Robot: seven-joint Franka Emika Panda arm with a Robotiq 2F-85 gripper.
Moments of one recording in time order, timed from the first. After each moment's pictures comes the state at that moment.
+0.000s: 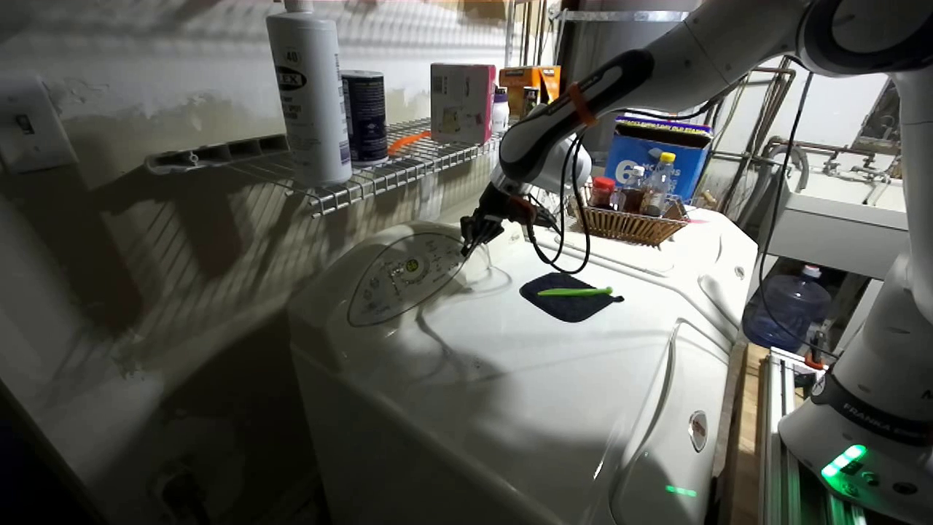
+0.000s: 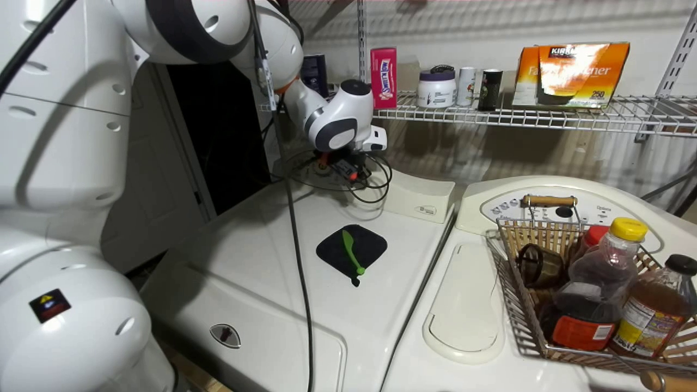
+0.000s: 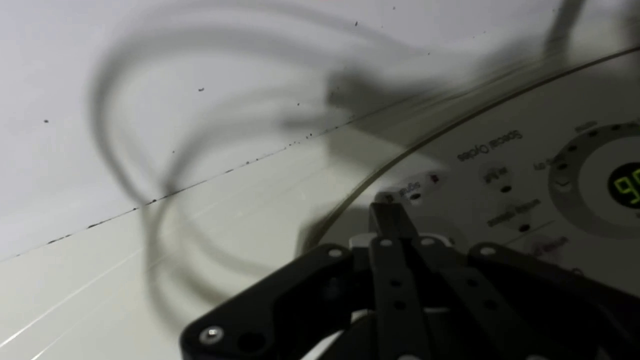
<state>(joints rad) -0.07 0.44 0.09 -1.94 0.52 2.72 -0.15</state>
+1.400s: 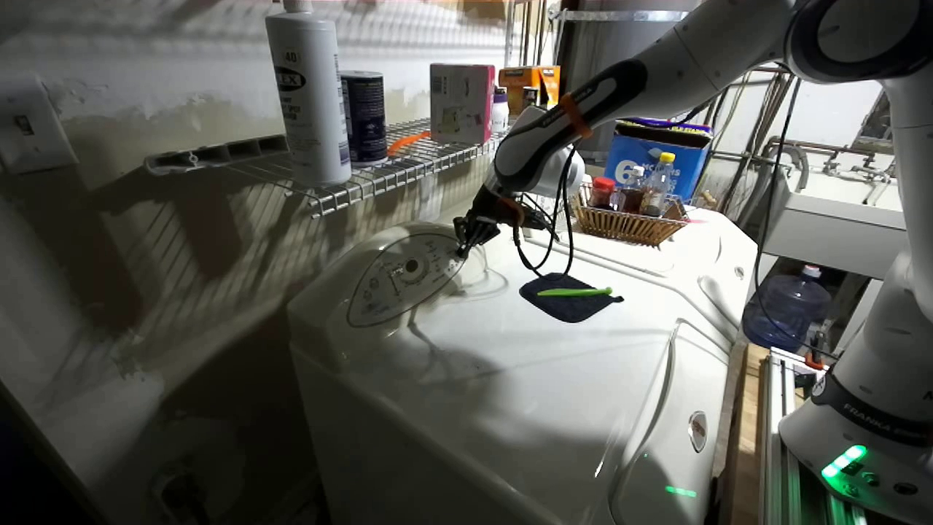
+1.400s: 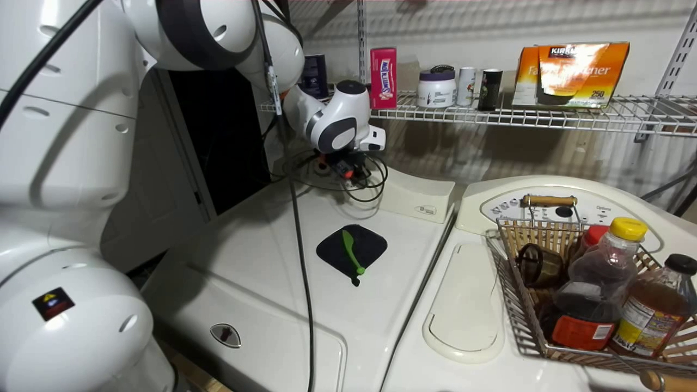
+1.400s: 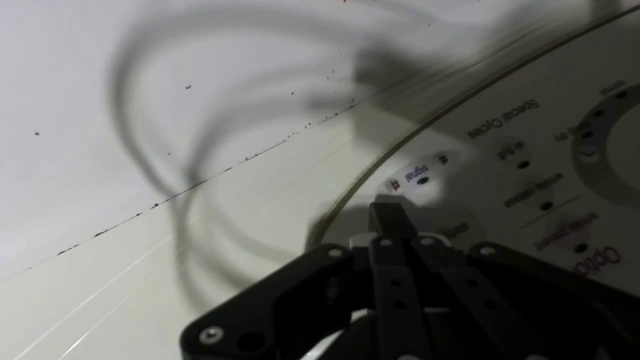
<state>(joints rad) -0.04 0.48 0.07 -1.90 0.41 2.75 0.06</state>
